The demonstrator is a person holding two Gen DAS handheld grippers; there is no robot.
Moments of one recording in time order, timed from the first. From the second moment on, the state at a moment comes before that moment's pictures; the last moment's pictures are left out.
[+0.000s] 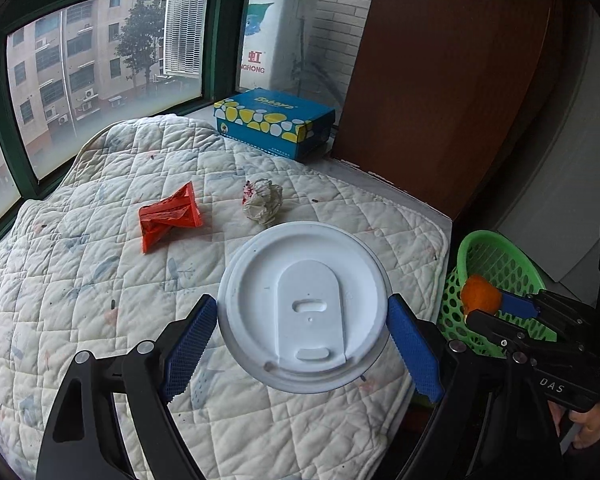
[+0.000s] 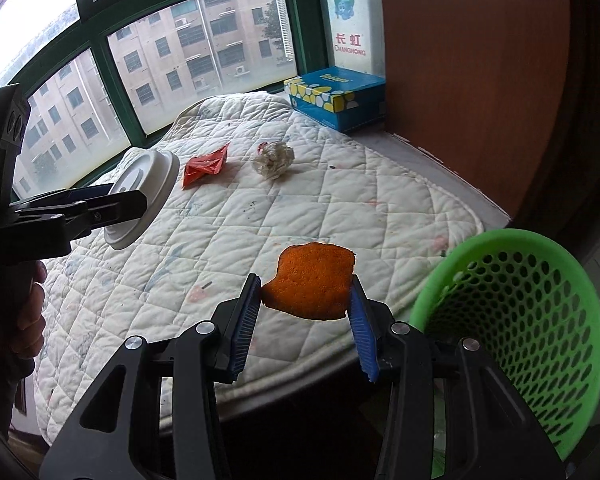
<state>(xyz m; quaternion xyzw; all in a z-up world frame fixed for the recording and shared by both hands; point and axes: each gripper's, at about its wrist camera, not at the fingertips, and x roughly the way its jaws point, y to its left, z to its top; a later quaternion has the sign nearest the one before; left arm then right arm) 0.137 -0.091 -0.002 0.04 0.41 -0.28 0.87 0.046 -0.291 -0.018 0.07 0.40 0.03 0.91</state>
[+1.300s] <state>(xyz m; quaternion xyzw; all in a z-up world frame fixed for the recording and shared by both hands) 0.067 -0.281 -0.010 0.13 0.41 -0.42 0.80 -0.079 -0.472 -0.005 0.14 0.36 -0.17 0.90</state>
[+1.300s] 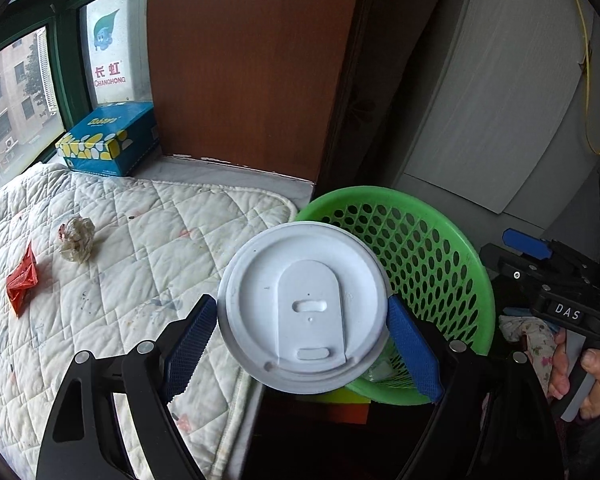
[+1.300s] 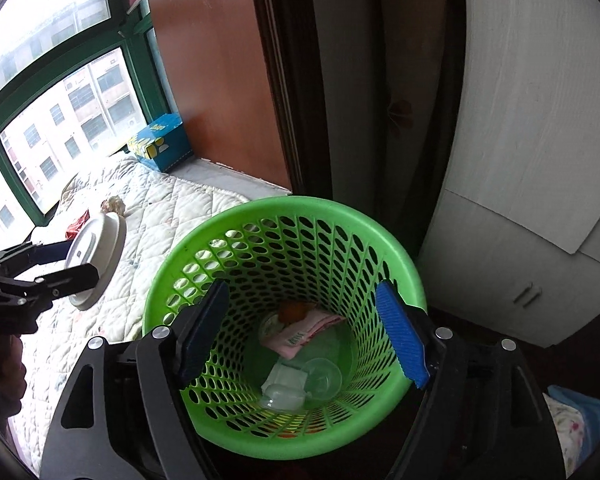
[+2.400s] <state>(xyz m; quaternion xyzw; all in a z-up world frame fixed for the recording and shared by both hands) 0.084 -0.247 -0.015 0.14 0.41 -0.38 0.82 -0.058 -0.443 0.007 0.15 0.34 -0.12 0.92</state>
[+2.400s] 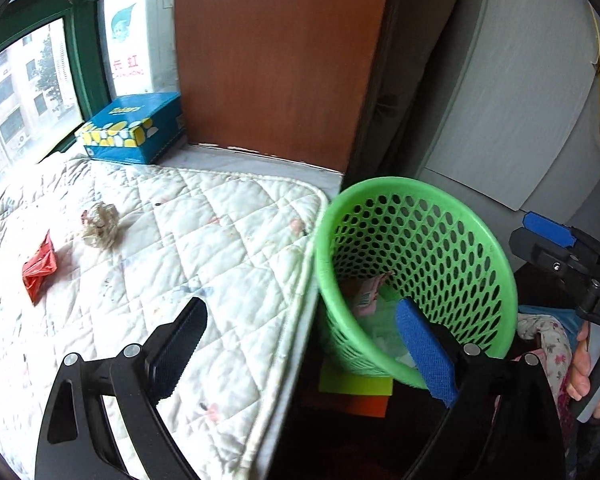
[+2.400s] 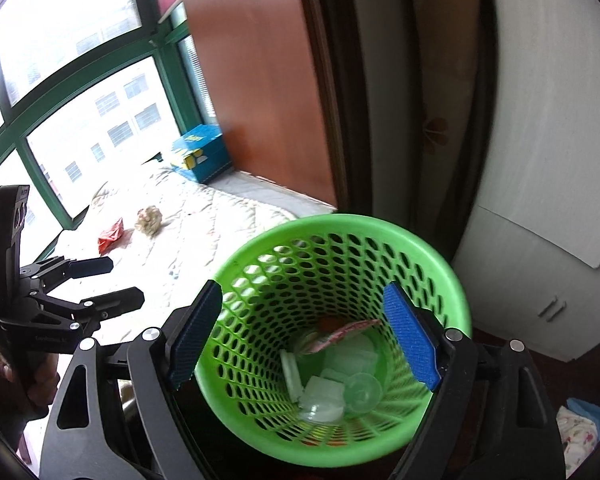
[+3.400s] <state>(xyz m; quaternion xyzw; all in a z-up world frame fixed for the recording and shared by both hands) 0.342 -0.045 -0.066 0.04 0.47 -0.14 0.87 0.146 -0.317 -0.026 0.10 0.40 0.02 0.91</state>
